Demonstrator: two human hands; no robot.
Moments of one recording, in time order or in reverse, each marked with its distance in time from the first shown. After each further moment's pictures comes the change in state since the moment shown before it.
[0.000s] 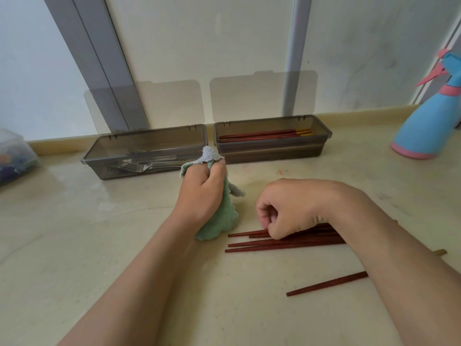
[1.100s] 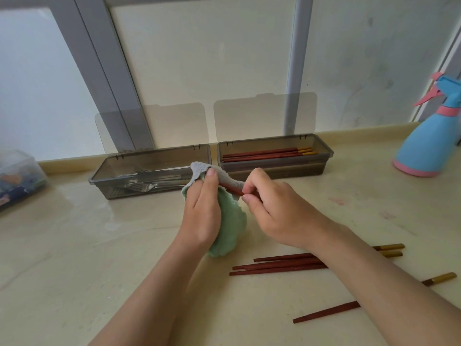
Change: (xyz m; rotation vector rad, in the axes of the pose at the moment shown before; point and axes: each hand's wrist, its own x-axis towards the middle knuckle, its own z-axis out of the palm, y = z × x) left_hand -0.005 0.008 -0.002 -0.235 0.081 0.046; right_hand 0.019 -0.005 0.021 0.221 0.761 -0.303
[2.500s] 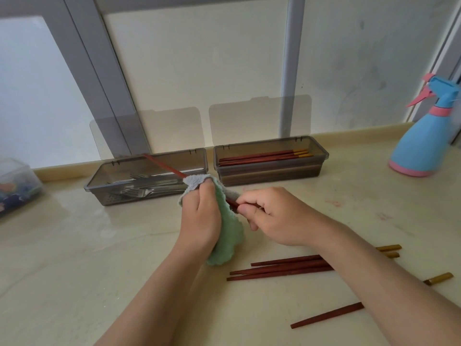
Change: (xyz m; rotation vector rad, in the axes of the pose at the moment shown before) left_hand -0.001 0.009 0.012 0.030 0.151 -0.203; right_hand 0.003 -0.001 -0.008 0.118 -0.201 0.166
